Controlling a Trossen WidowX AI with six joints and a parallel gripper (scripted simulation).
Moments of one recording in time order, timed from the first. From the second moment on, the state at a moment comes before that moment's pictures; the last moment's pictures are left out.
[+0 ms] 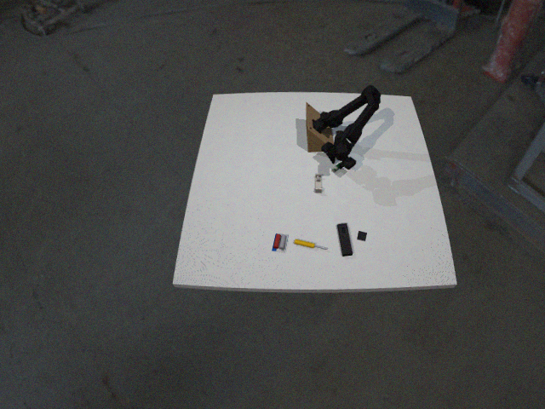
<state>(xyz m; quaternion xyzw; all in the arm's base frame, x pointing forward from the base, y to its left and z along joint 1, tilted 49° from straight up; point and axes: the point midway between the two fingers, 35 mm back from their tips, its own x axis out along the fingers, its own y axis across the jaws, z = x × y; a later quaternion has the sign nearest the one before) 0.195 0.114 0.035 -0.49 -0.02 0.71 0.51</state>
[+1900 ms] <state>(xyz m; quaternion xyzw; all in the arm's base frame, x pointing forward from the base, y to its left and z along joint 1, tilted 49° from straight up) 0.228 0.072 0.044 -0.26 0.24 0.67 0.65</state>
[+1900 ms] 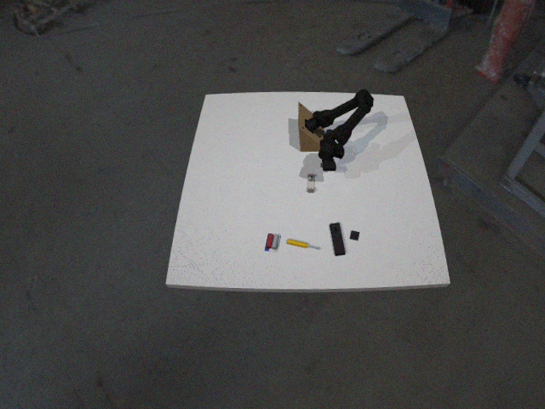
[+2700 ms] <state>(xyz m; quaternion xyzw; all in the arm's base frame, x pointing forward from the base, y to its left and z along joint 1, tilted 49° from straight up) 0.289 0.020 0.004 0.21 0.61 0.37 0.67</state>
